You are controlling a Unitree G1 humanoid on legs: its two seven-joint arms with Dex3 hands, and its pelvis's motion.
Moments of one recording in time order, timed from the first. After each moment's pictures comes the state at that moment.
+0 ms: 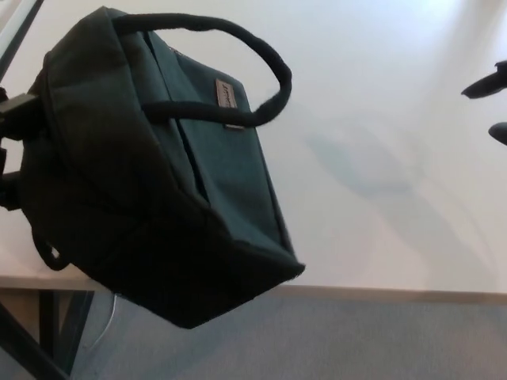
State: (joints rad) left_arm -0.60 0.72 -0.16 1.00 0.69 -1.03 0.91; right_arm -0.60 -0.76 0.04 0.55 -0.59 -0.72 -0.19
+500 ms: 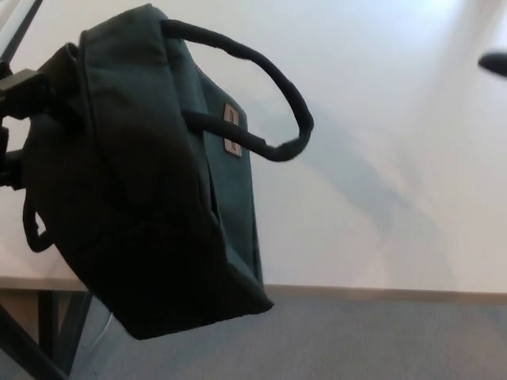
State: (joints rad) left_arm -0.63 0.71 -0.15 0.94 0.69 -1.03 0.90; right_arm -0.88 -0.79 0.09 0.48 -0.60 -0.66 -0.14
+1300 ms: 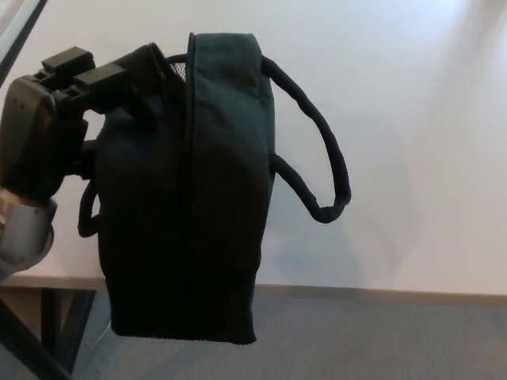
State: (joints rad) left_arm -0.71 0.61 -0.27 0.90 0.74 -0.97 0.89; right_arm -1.35 -0.57 0.42 0.52 -0.74 -0.56 0.02
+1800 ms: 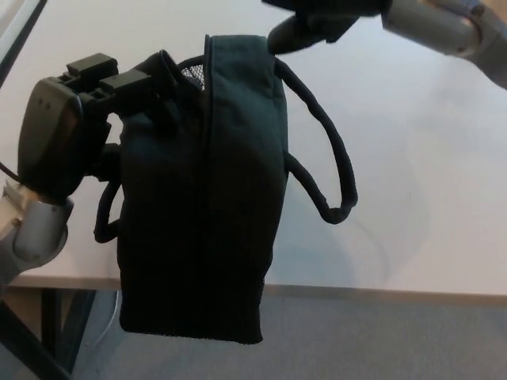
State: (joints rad) left_arm -0.73 0.59 -0.31 0.91 0.74 -0.95 0.85; right_arm -1.31 -0.53 0.58 0.49 -0.84 -0.63 0.03
